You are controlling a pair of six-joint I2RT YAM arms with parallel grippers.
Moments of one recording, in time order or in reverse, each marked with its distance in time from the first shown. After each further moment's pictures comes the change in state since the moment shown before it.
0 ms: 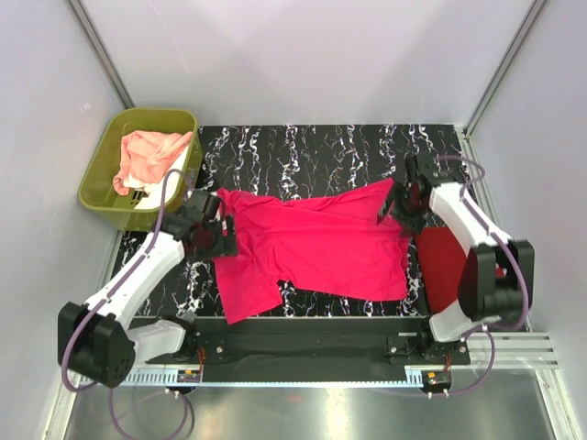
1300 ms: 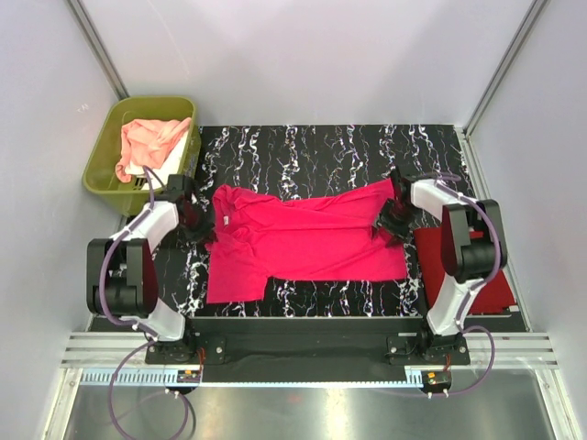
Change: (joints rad) left arm 0.366 0.361 0.013 0.255 0.245 -0.148; right arm 0.002 0.236 -0.085 0.091 -0.034 0.080
